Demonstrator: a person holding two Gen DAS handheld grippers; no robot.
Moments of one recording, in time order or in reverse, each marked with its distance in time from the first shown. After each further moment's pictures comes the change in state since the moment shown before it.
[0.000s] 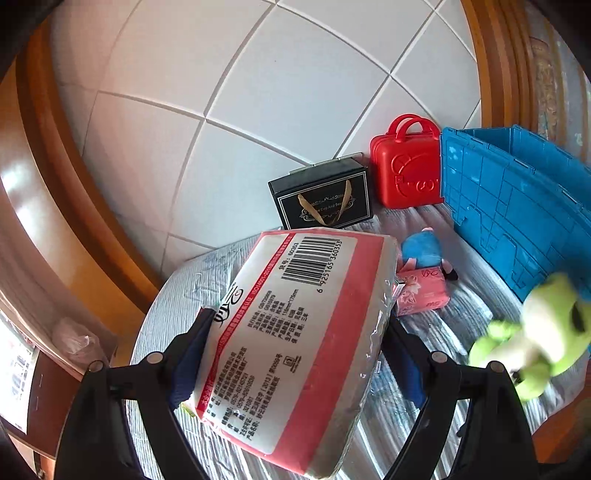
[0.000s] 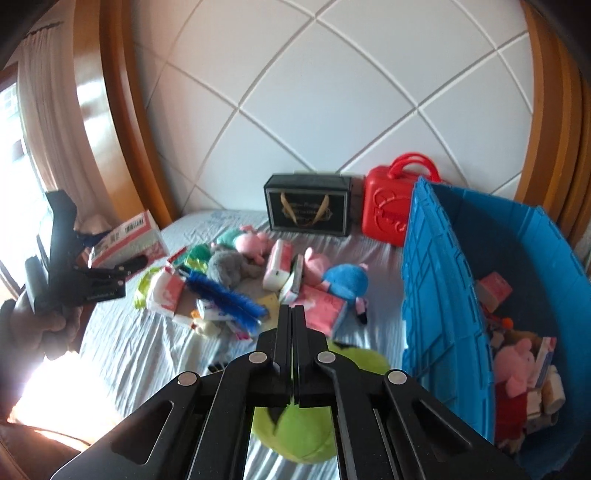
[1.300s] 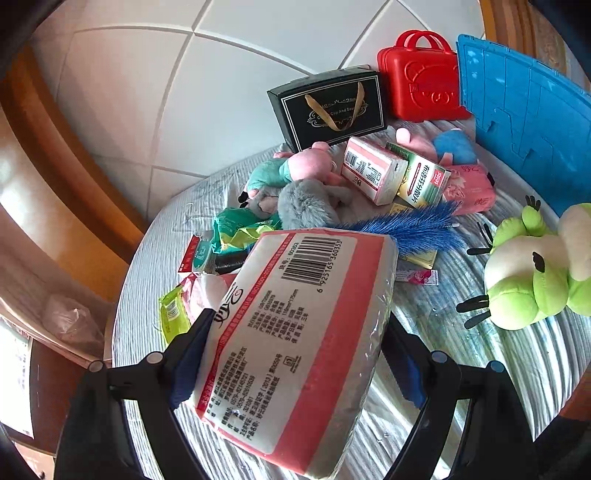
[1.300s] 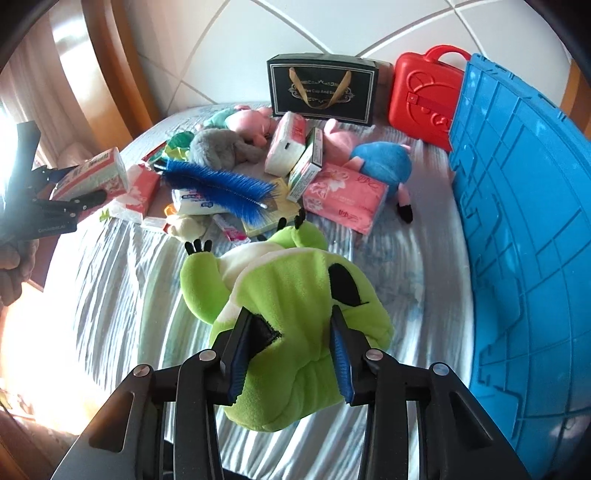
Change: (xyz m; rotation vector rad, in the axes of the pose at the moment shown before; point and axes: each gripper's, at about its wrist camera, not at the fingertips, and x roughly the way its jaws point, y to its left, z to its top) left arm 0.100 0.054 -0.104 0.059 0.182 -0.021; right arm 0.144 0.049 -0.101 -0.013 0.273 -0.027
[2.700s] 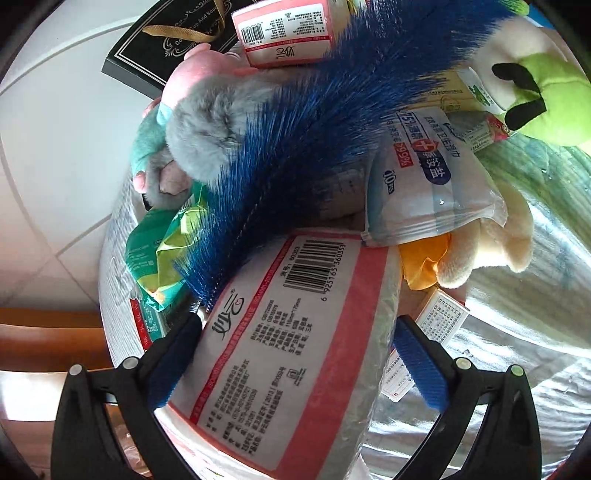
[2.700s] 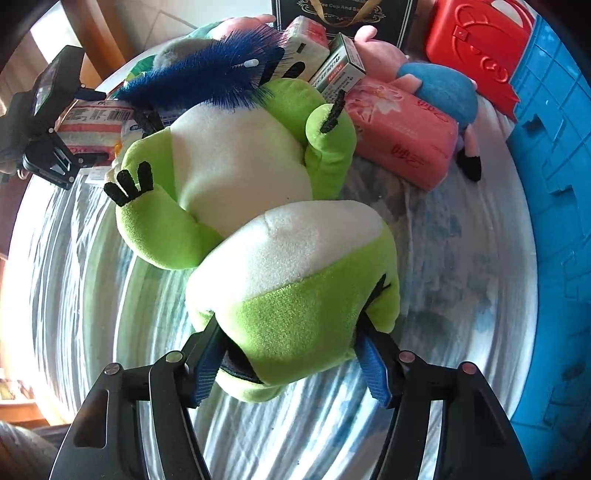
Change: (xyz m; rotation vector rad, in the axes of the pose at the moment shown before) left arm 0.201 0.001 -0.004 0.672 0.253 -0.079; right arm 0.161 0.023 0.005 -0.018 0.248 -0.027
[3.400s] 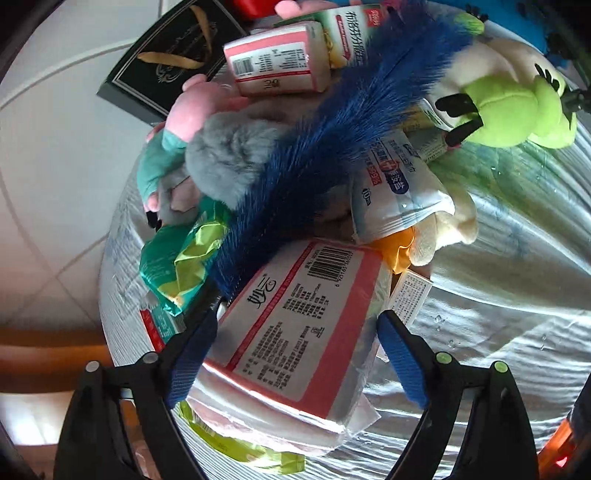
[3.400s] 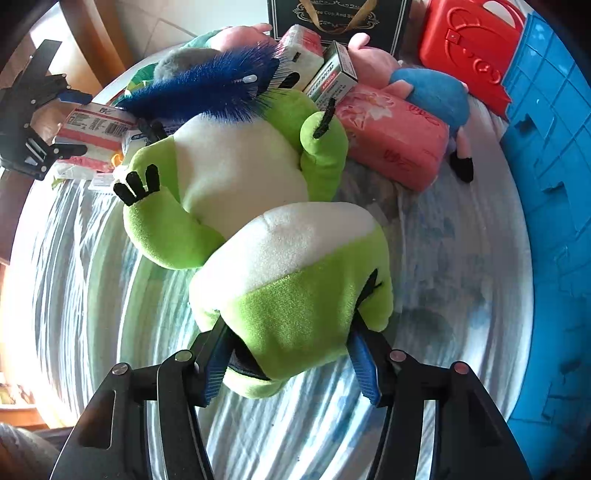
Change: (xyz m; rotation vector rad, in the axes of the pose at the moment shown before) left arm -0.034 0.014 -0.006 0.110 -0.057 -0.084; right arm -0.008 -0.002 -0.002 0.017 -0.023 -0.004
